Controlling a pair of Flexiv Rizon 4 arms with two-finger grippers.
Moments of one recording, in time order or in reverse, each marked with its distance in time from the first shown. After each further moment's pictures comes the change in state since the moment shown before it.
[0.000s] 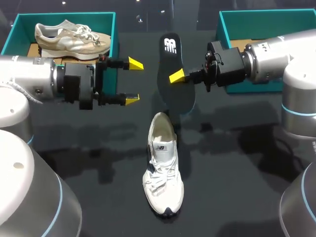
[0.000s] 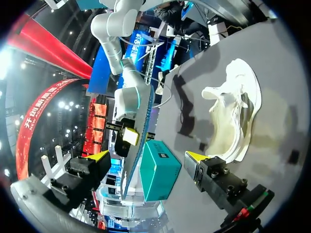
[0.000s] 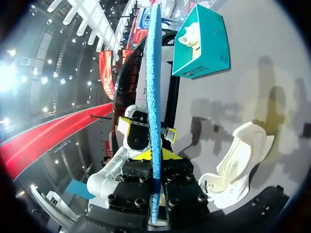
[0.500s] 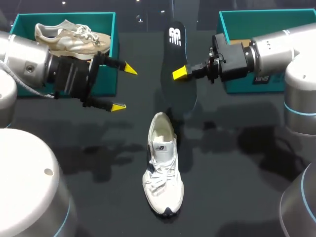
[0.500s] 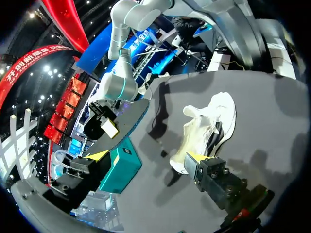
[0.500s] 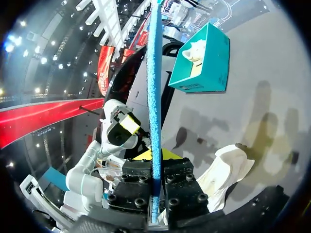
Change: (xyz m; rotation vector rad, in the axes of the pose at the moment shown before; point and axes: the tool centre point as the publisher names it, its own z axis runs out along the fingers) left arm 0.021 0.001 -0.028 -0.027 0.269 -0.359; right arm -0.011 0.016 -0.009 -0.058 -0.112 -0.207
